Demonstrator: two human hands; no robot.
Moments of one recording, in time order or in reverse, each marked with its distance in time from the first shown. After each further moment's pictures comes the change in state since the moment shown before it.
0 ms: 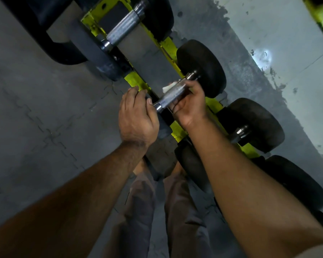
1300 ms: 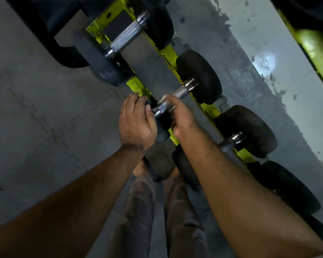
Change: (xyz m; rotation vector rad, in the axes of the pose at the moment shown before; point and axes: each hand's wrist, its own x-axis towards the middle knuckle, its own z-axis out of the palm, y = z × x) left_hand 0.001 -0.001 -0.002 0.005 -0.024 0.011; right_hand -0.014 0.011 0.001 -0.376 0.091 0.043
